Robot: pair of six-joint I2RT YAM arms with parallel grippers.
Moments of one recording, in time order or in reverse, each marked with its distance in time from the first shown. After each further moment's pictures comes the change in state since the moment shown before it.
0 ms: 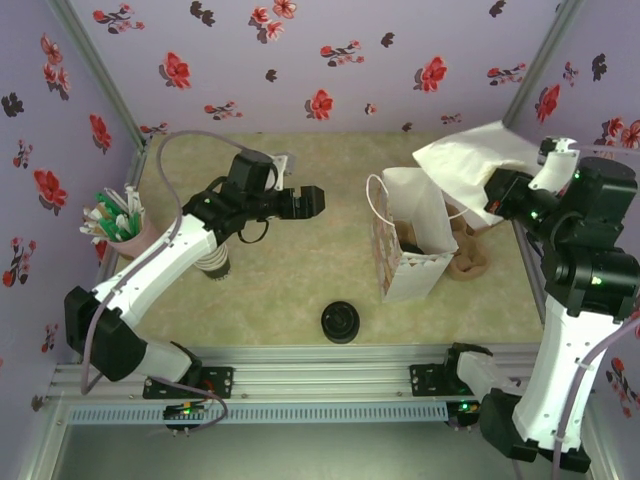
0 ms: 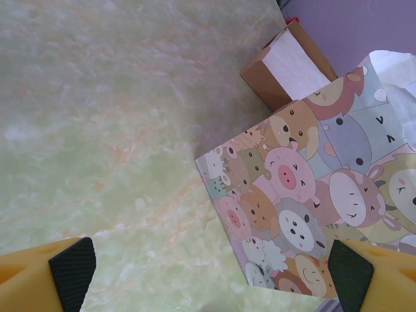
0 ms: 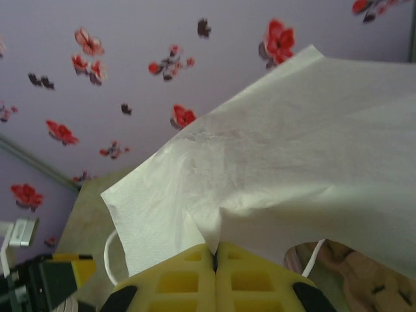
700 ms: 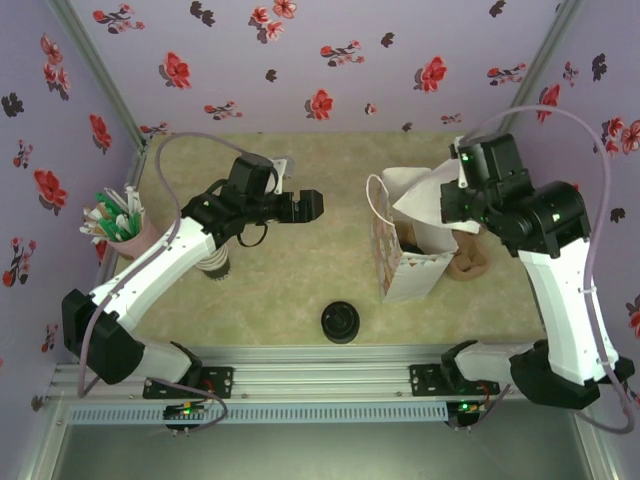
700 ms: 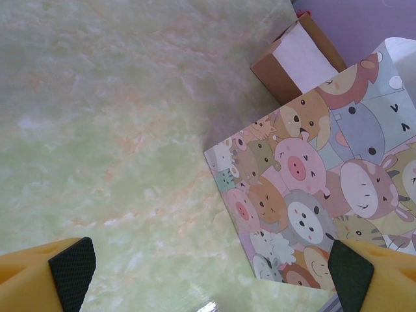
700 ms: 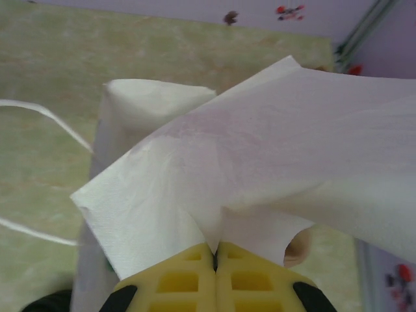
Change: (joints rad) left arm -0.013 -0.015 -0.010 -0.032 -0.033 0.000; right arm 0.678 0.260 0.175 -0.320 0.795 -0.104
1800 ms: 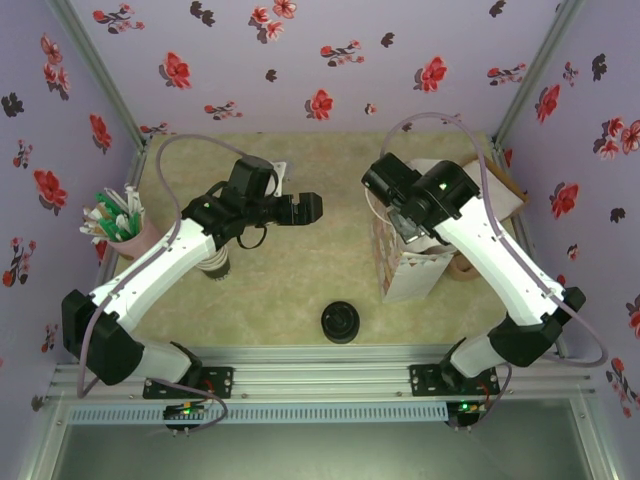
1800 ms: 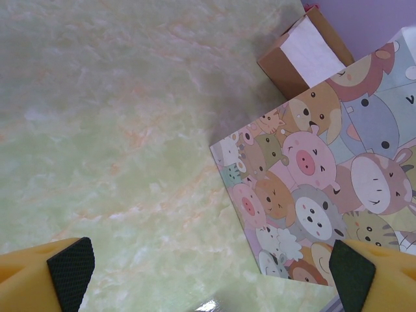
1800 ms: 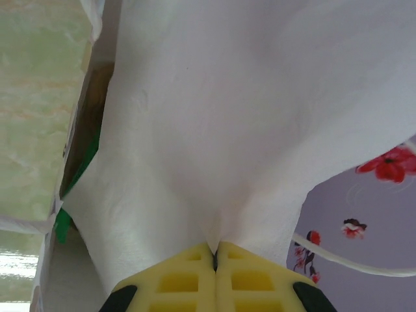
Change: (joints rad) left arm -0.001 -0.005 -0.019 -0.004 -0.008 0.000; right arm 0.242 0.221 -0.122 -0.168 0.197 0.058
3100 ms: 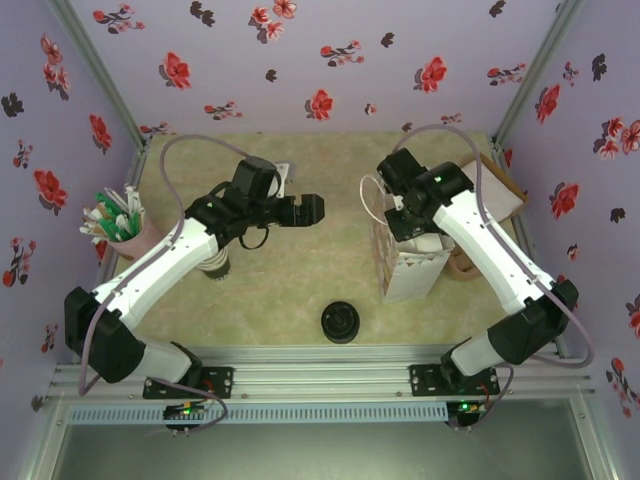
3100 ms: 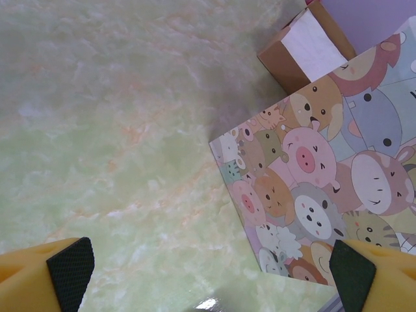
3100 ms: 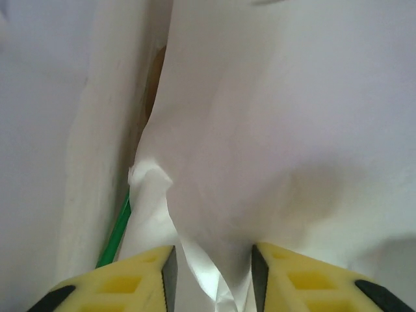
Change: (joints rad) left arm -0.010 0.013 0.001 0.001 0.001 0.000; right arm -0.203 -0.003 -0.219 0.269 -0.325 -0.069
